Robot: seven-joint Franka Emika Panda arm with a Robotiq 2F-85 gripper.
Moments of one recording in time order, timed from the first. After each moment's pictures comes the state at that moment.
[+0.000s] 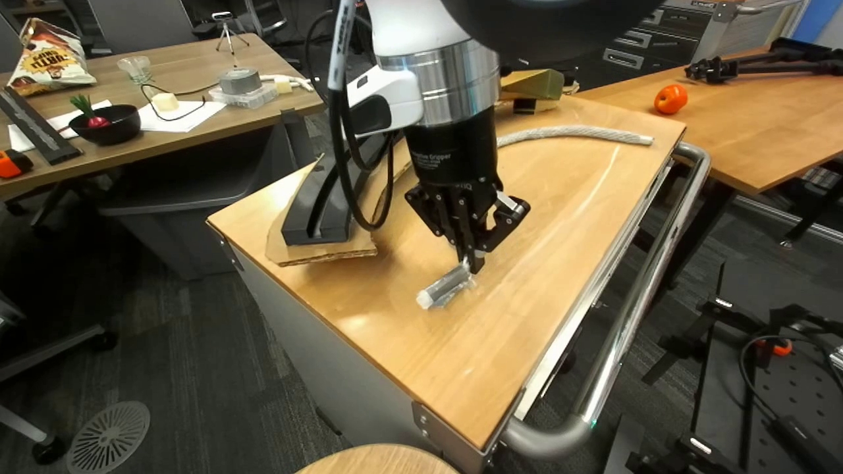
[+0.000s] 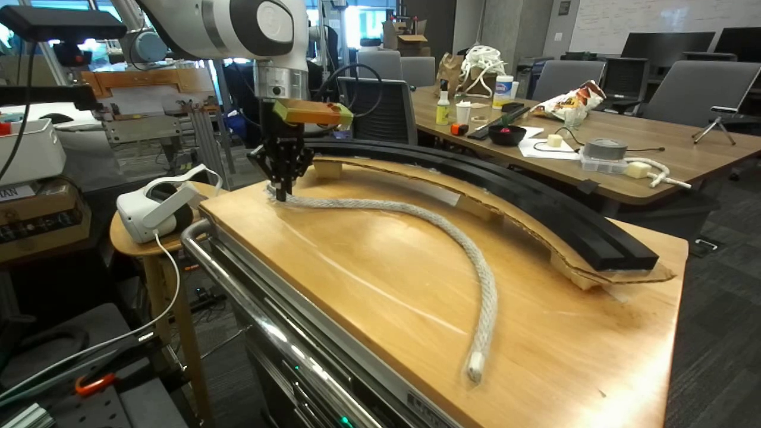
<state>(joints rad) 0.14 0.20 0.18 -2.16 -0.07 2.16 -1.26</state>
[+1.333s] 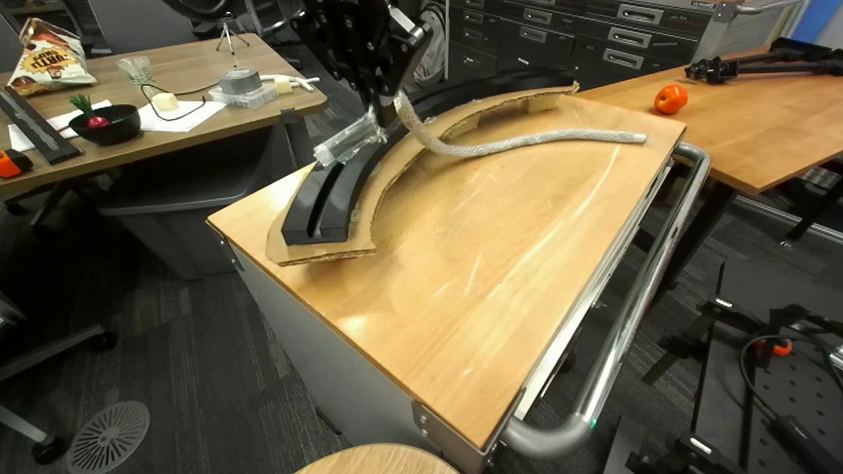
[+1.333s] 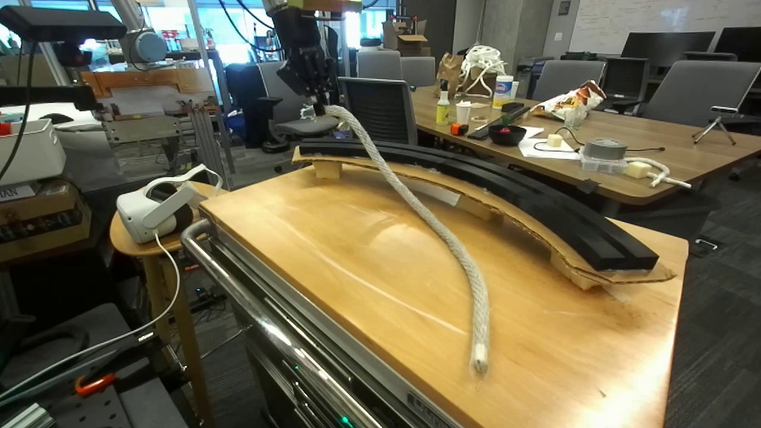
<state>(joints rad) 0.20 0.24 0.19 -1.75 -0.37 1.92 -1.13</state>
